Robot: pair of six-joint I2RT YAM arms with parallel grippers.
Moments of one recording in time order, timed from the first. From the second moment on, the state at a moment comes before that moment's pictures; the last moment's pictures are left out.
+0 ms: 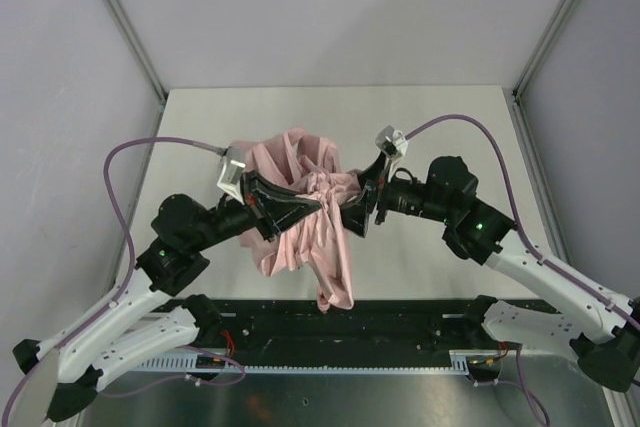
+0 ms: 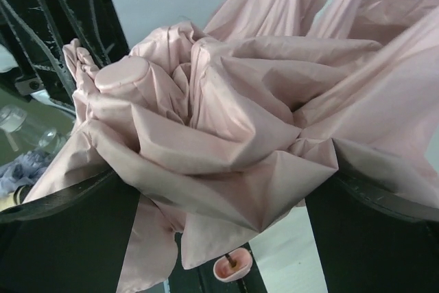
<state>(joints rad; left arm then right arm) -0.81 0.68 0.78 0.15 0.40 -0.53 0.82 0.98 0.97 -0.03 -0.42 0.40</state>
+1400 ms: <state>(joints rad) -0.92 0.76 0.78 0.63 0.67 -0.64 1.07 1.15 0.96 0.70 -0.78 0.53</state>
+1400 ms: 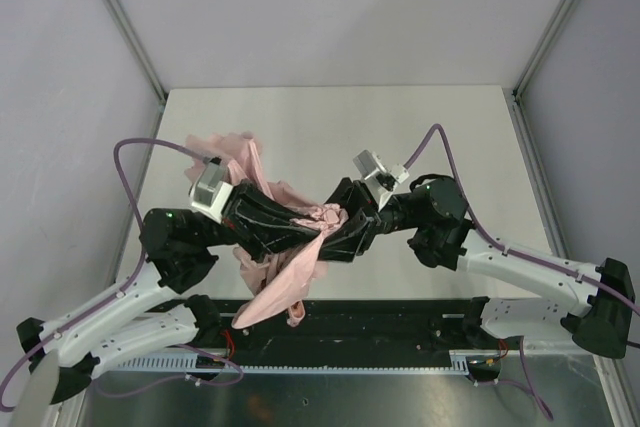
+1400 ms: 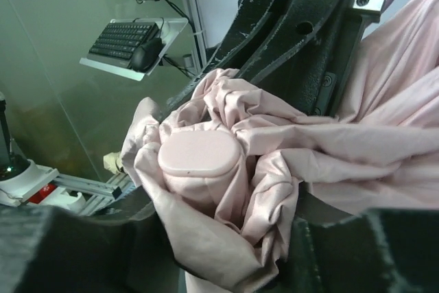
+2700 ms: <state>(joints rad) -0.81 0.64 0.81 -0.09 0.39 -0.44 0.40 0.77 0.69 0.54 -1.11 0.78</state>
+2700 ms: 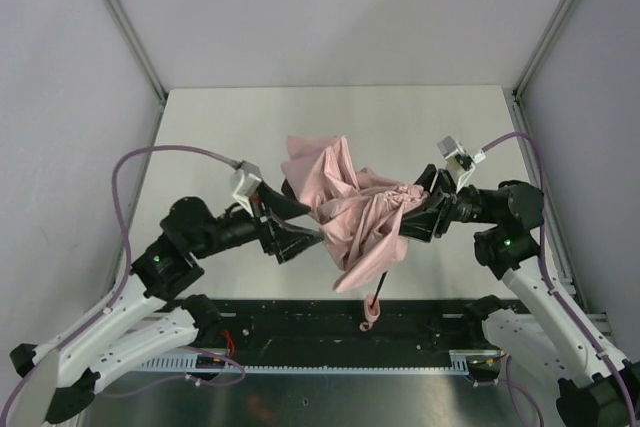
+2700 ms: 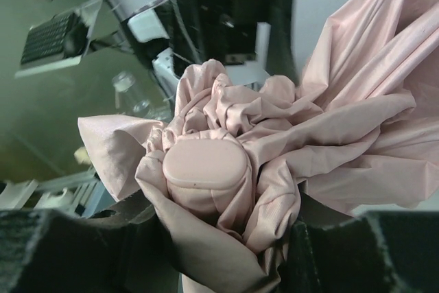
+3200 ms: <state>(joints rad) -0.83 0.64 0.47 0.15 0.49 -0.63 0.38 0.79 0.73 0.69 -1.23 0.91</state>
